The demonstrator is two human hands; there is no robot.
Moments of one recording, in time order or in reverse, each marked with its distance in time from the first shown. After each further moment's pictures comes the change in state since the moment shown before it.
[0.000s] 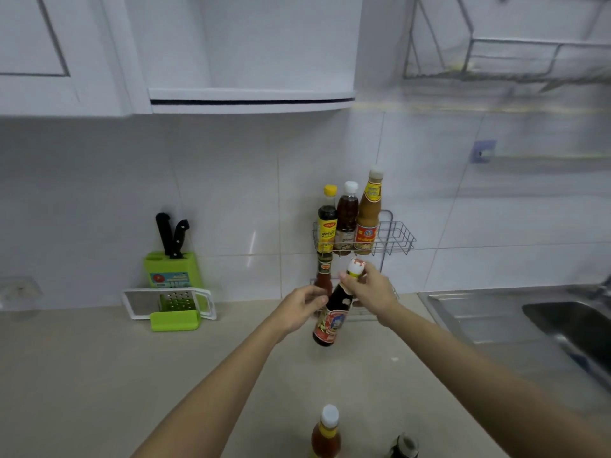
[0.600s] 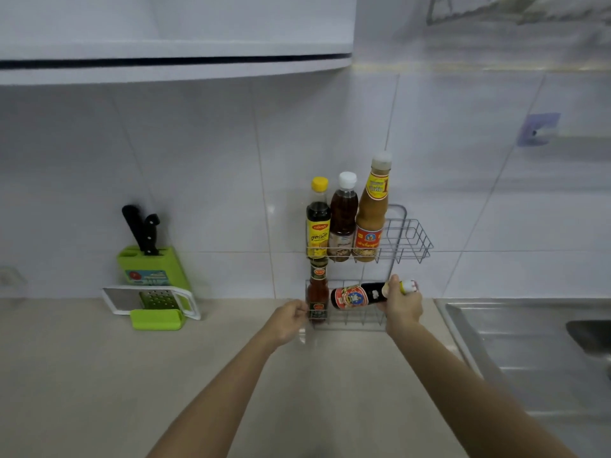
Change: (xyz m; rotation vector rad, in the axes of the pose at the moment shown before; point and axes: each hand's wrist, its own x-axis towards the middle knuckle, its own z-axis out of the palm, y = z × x) left_hand 0.098 -0.053 0.025 0.148 0.131 -0.293; right_hand 0.126 0.103 -0.023 0.550 0.526 0.477
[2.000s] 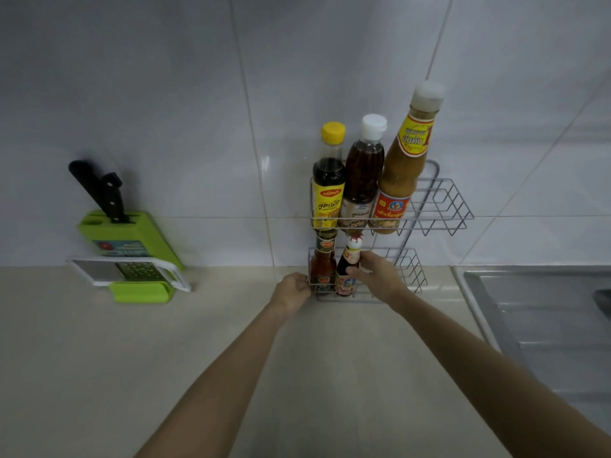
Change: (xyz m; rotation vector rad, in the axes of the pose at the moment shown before) left_hand 0.097 -0.057 0.027 -0.181 0.043 -0.164; right_hand 0.046 0.033 0.043 -0.874 -0.716 -0.422
